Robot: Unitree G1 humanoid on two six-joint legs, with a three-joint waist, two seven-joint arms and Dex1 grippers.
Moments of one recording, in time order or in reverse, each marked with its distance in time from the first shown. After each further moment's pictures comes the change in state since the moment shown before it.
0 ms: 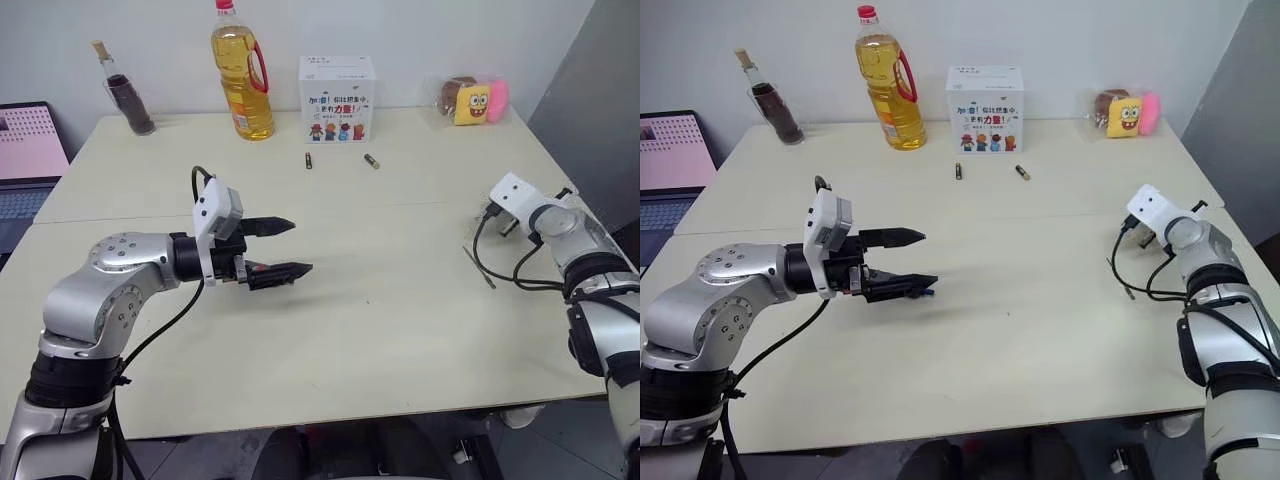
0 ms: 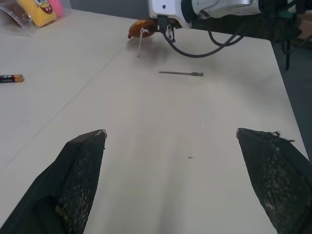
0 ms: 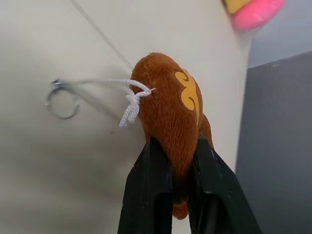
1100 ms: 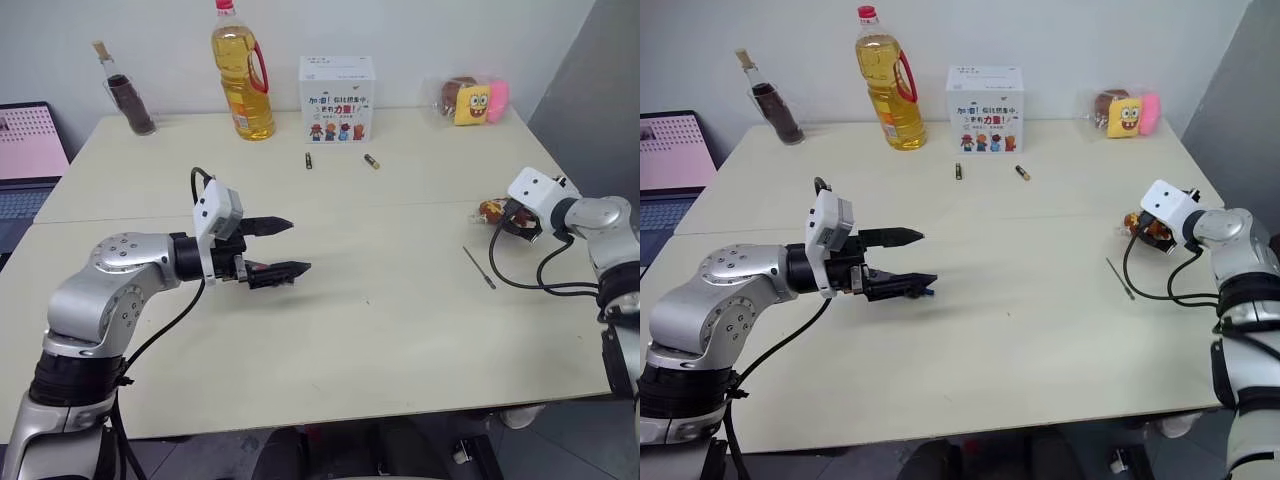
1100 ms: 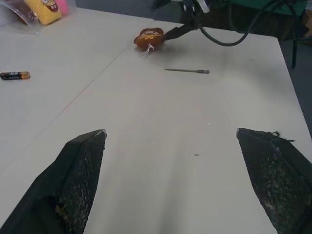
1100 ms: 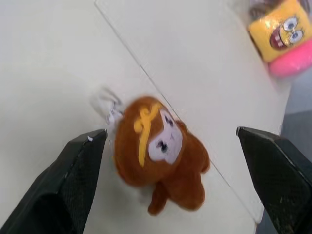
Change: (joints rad) left arm -0.015 0.013 0.000 0.057 0.048 -0.039 -0.026; right arm 0.218 -0.140 -0.100 -0.567 0.205 0.097 0.458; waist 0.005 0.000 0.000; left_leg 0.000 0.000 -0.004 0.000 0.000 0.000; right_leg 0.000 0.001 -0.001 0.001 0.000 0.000
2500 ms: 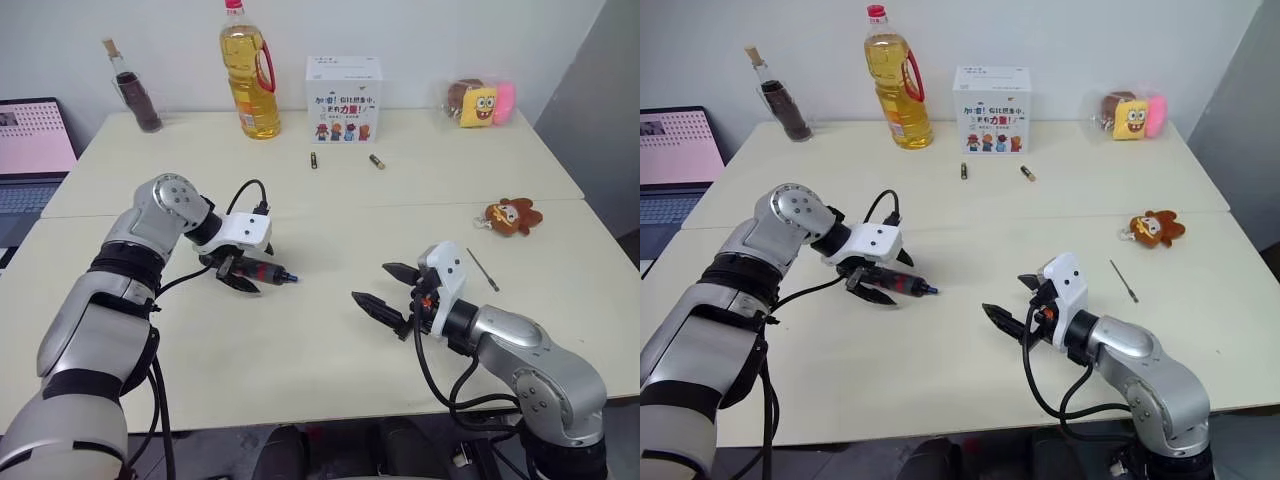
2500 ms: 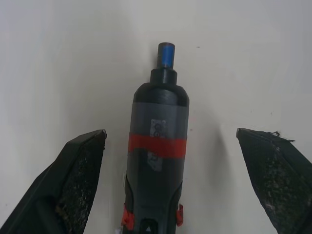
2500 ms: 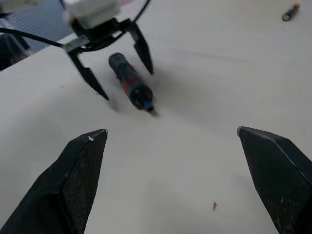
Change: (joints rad) left arm -0.620 -0.106 -0.519 1.119 0.778 -0.882 -0.503; right arm 0.705 0.444 -0.077 -1.508 0.724 0.973 -0.213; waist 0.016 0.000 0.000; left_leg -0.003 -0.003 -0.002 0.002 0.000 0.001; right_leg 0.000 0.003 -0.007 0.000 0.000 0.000
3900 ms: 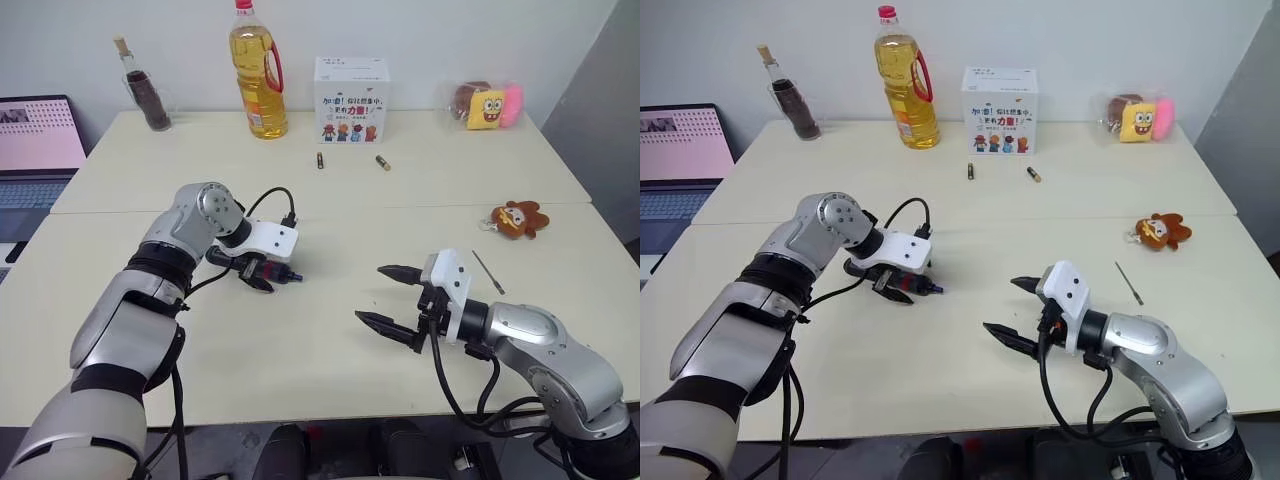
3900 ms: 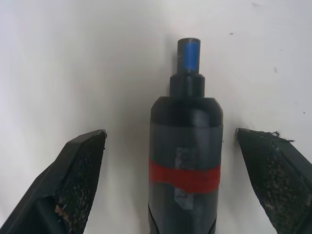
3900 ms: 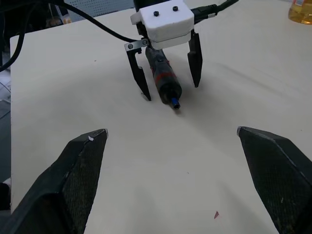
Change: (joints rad) left arm 0.006 -0.081 -0.038 -0.090 0.202 0.011 0.093; right arm 0.003 -0.185 0.083 0.080 -0.011 -0.251 0.093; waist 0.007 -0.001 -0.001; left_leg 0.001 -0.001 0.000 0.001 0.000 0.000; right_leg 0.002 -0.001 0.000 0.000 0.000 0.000
